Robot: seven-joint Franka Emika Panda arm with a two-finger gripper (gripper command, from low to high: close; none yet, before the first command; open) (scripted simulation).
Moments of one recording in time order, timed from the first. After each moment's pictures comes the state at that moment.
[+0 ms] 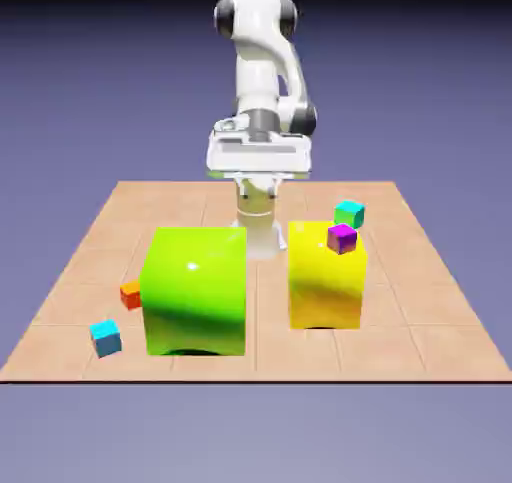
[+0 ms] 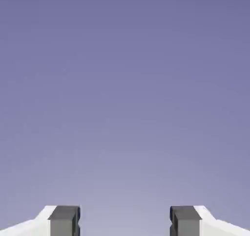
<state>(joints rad) 0.00 -0.53 -0.01 -2.78 0.01 3.00 0.75</state>
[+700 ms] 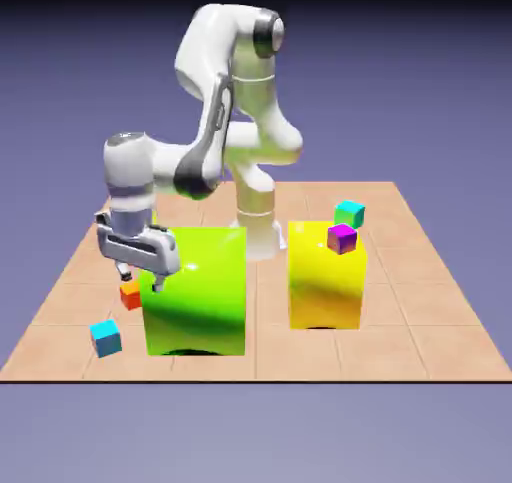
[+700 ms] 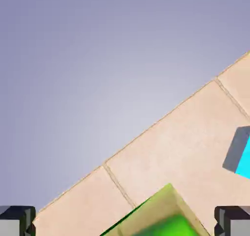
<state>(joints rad) -0.27 0.23 -0.23 -2.17 0.23 2.42 0.88</state>
